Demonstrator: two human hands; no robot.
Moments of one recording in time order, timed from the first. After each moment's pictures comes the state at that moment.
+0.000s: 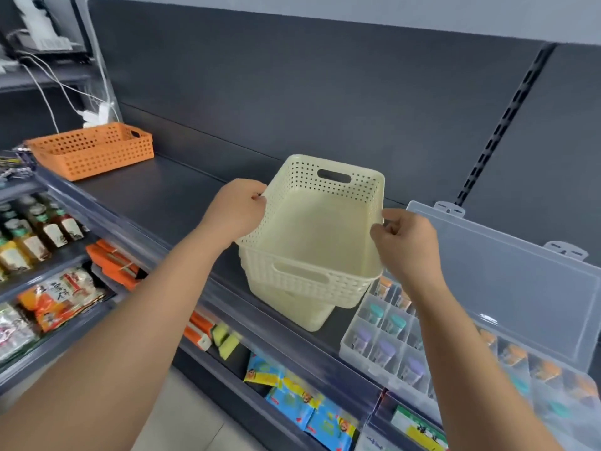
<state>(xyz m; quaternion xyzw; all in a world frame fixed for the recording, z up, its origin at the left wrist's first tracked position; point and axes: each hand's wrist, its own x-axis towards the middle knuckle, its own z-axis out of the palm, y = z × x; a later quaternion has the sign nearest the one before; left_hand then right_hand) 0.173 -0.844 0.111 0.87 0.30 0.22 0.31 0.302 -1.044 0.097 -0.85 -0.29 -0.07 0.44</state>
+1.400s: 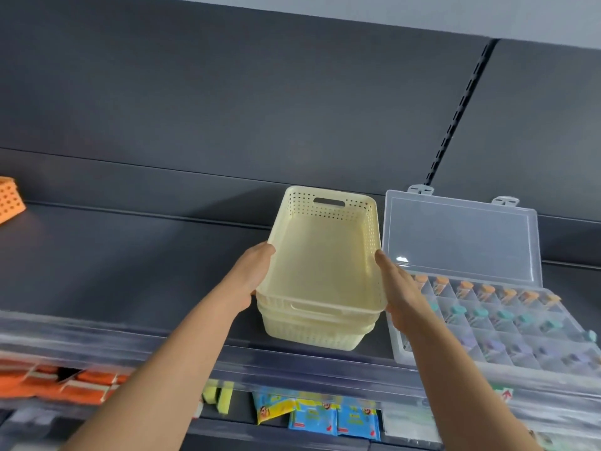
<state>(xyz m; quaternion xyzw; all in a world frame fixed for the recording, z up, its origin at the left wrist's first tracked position) 0.216 -0.751 0.031 0.72 0.20 -0.01 0.66 0.265 -0.977 0.029 -0.74 0.08 0.13 0.65</state>
